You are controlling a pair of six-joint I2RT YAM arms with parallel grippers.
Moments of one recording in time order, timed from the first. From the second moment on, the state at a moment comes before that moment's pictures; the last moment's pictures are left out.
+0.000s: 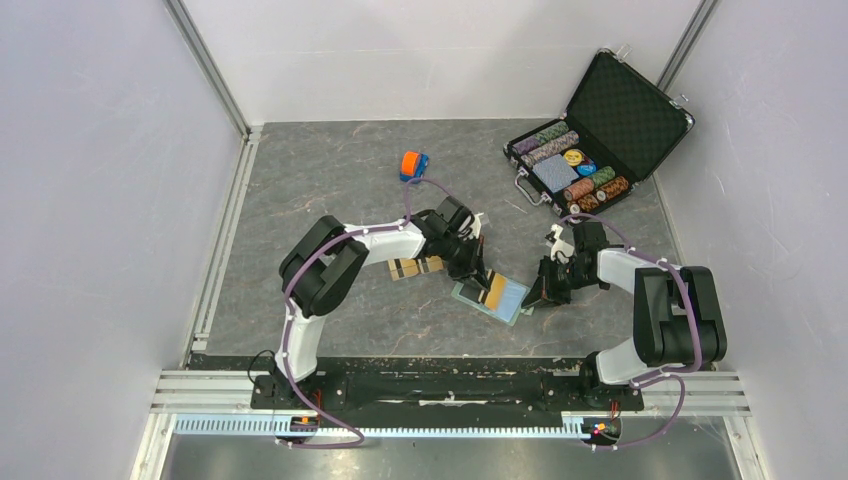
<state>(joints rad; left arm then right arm) -0.80 2.06 1.31 -0.21 0.62 -0.66 0.01 1.50 0.60 -0.48 -0.65 0.16</state>
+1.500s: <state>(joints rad) -0.84 2.08 1.40 -0.39 0.63 -0.63 0.01 1.52 0.61 -0.48 -0.67 0.16</state>
